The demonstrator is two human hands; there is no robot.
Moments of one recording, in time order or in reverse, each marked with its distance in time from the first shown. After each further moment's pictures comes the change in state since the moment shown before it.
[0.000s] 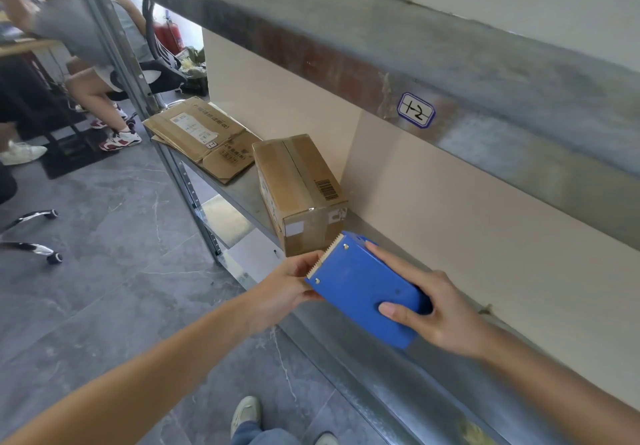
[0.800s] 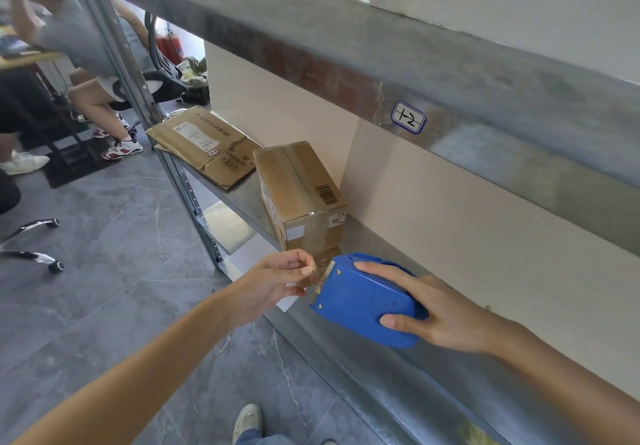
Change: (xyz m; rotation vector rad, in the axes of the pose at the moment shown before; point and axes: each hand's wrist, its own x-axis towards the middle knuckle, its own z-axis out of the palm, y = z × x) left_hand -0.016 0.017 -0.026 -0.014 -0.082 0.032; right_hand 0.001 0.000 -0.011 -0.169 -0.242 0.060
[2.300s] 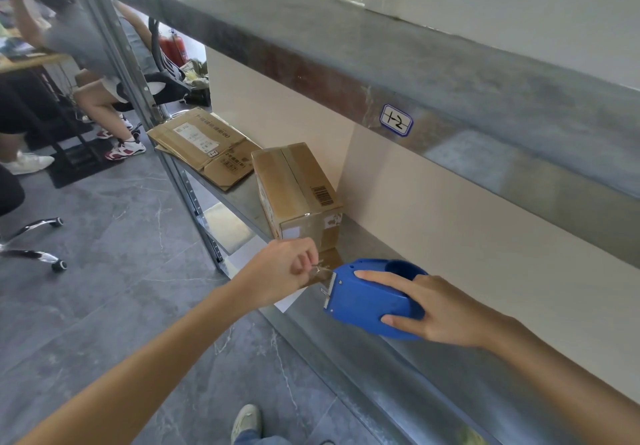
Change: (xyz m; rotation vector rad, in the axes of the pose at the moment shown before) left_hand 0.010 0.027 0.019 1.148 0.220 0.188; right_hand -0.005 0.024 -0.009 -0.318 0.023 0.016
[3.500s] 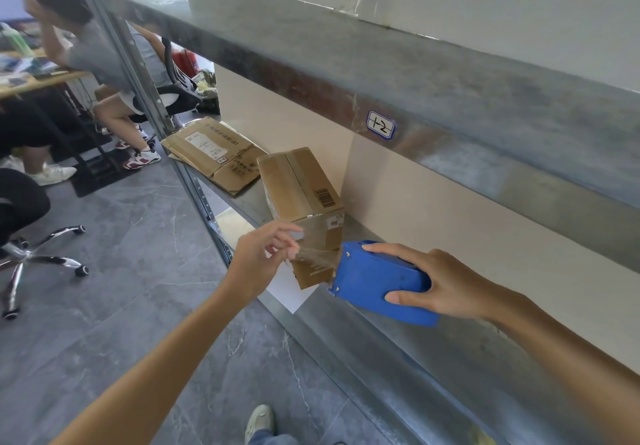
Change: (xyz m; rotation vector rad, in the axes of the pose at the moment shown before) left_hand -0.010 -0.015 -0.006 -0.277 0.399 -0.036; right_hand 0.008 -0.002 -0.028 0.220 0.029 0.040
